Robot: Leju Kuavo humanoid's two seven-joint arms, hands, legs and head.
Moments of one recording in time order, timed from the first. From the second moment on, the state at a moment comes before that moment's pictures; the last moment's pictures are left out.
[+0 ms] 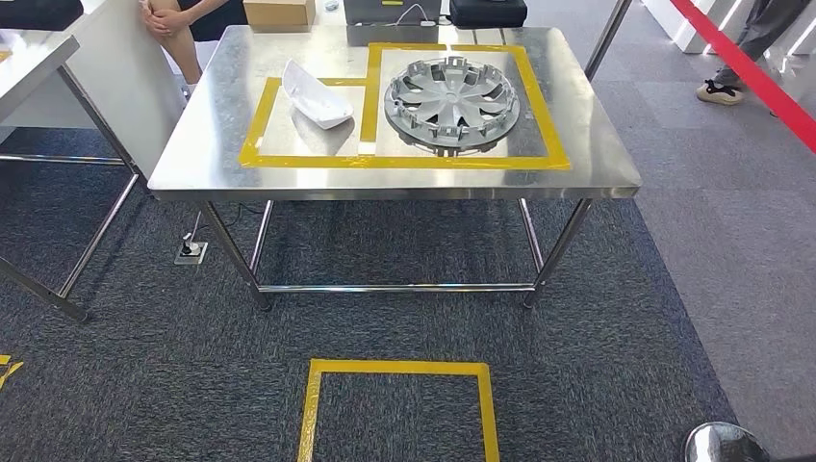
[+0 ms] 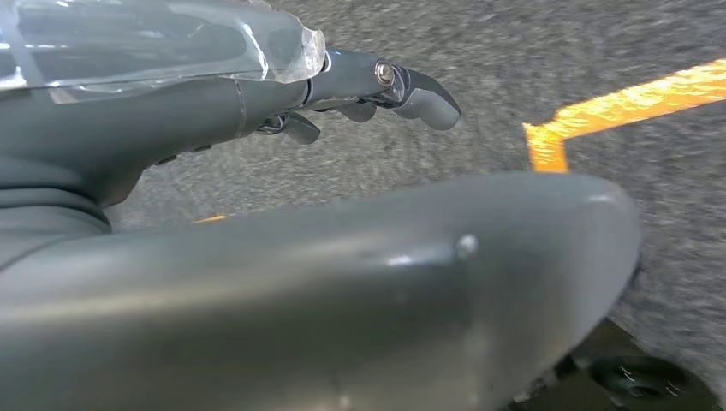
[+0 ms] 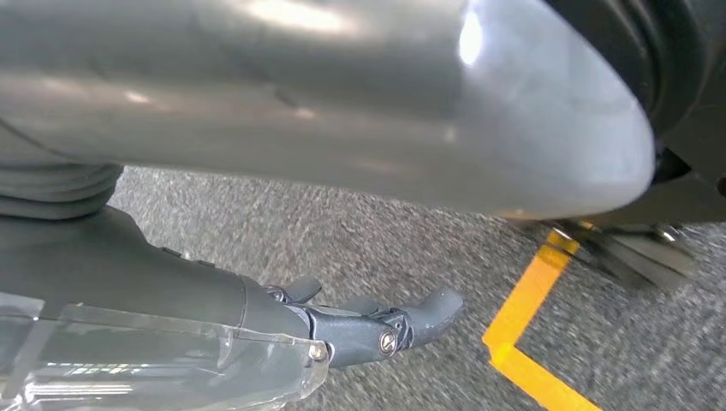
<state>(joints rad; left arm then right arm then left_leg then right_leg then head) -0.05 0.03 0.05 -0.21 -0.30 -0.05 -0.03 -0.08 0.01 -0.96 -0.20 1.50 0.21 -0.19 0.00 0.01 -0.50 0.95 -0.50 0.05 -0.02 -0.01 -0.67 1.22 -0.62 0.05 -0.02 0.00</state>
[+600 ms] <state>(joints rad) -0.05 0.03 0.09 -0.19 -0.28 -0.05 -0.13 -0.08 0.03 -0.96 -0.20 1.44 0.27 -0.19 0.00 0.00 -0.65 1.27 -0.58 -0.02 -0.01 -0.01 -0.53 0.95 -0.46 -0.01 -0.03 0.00</state>
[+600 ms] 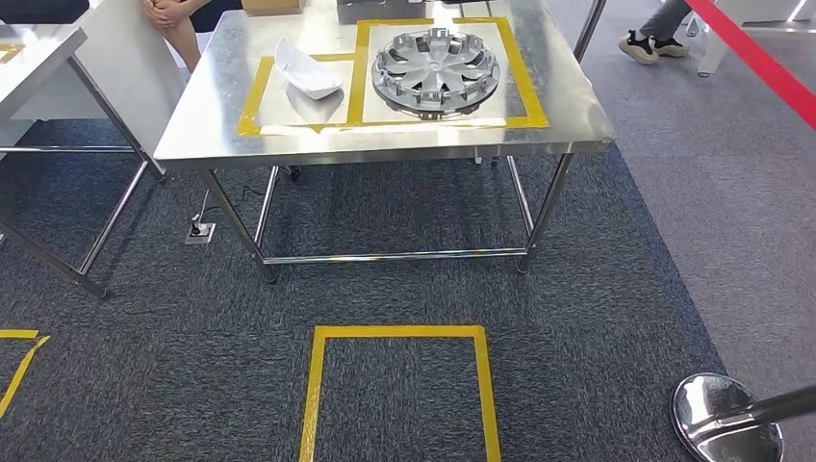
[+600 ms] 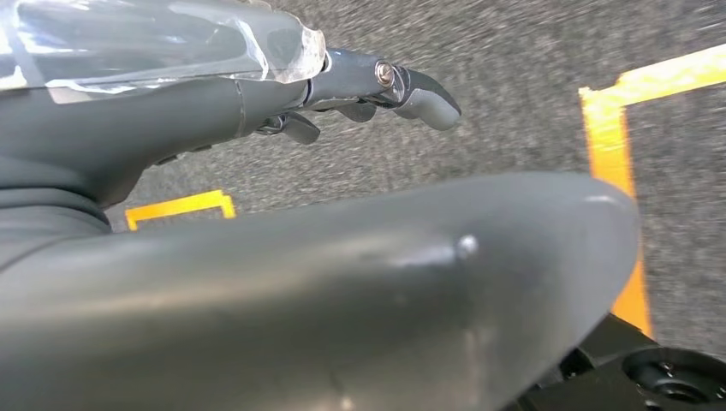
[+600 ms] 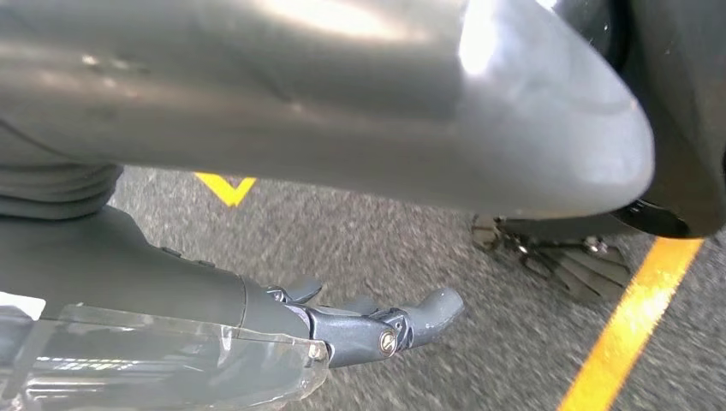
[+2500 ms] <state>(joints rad) 0.05 0.00 0.11 -0.26 -0.12 -0.04 -0.10 0.02 0.01 -0.56 -0.29 0.62 0.14 -0.02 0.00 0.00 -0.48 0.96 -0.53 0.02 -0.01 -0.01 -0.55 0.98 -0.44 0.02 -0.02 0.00</state>
